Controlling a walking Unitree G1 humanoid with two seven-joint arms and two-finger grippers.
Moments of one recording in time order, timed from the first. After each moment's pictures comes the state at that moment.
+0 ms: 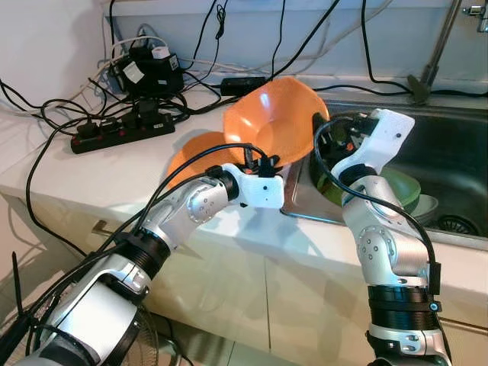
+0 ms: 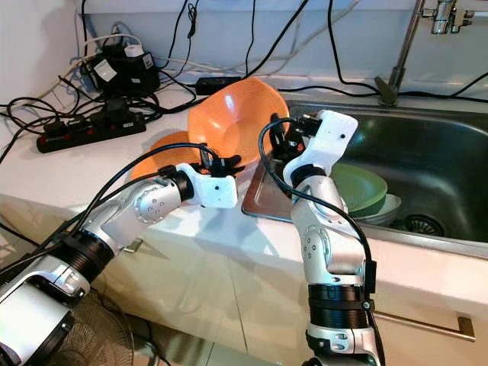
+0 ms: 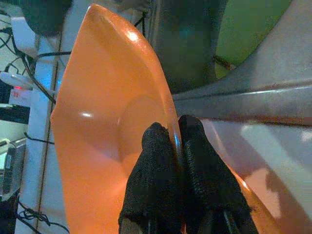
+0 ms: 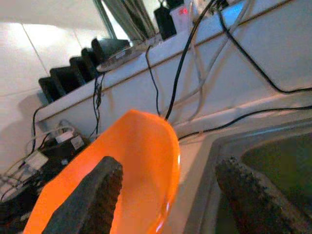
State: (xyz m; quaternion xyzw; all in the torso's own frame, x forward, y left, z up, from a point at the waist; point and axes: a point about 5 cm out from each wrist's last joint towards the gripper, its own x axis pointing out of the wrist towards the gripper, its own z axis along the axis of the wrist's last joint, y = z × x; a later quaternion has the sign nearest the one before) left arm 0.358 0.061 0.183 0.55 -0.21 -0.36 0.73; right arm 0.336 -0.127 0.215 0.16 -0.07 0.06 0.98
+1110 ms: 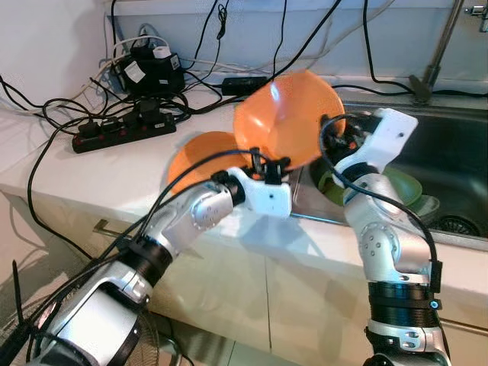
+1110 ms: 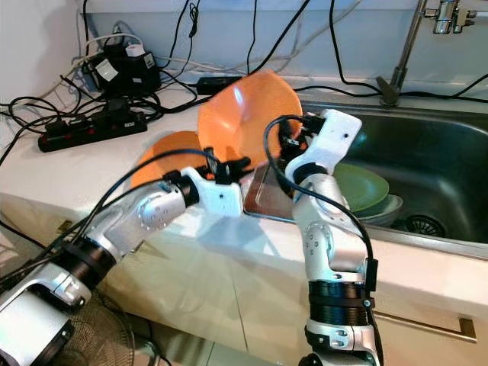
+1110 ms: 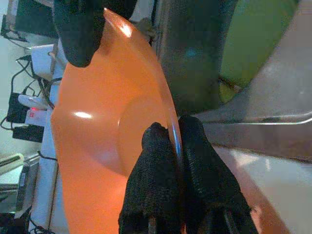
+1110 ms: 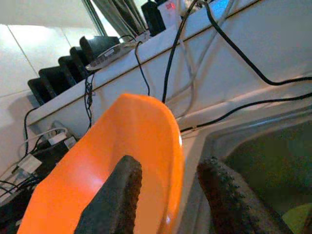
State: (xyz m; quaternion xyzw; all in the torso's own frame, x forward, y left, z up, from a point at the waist) left arm 0.346 0.051 0.181 0.55 -0.25 -0.36 0.71; right arm 0.338 -0.133 0.216 0.18 -0.07 0.04 0.98
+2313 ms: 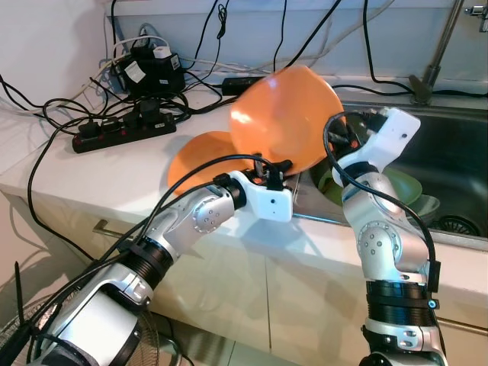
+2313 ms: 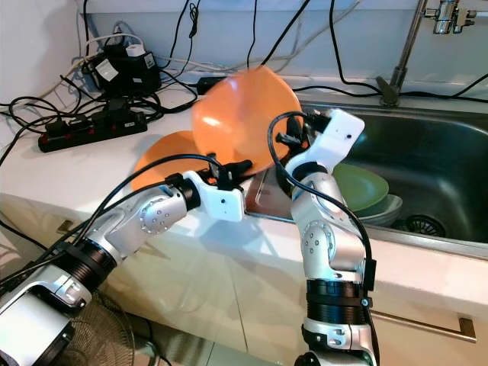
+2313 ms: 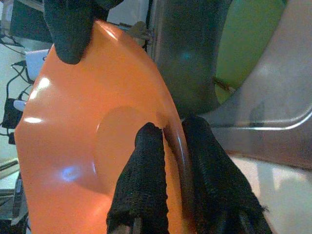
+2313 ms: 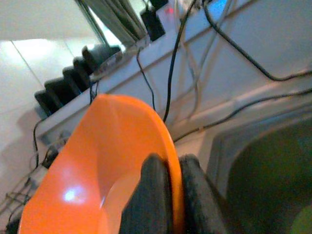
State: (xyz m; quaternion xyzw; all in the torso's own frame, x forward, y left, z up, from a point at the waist) left arm 0.344 0.049 0.178 0.55 -0.25 -0.37 0.71; right arm 0.339 -0.130 0.221 0.21 -0.07 0.04 0.97
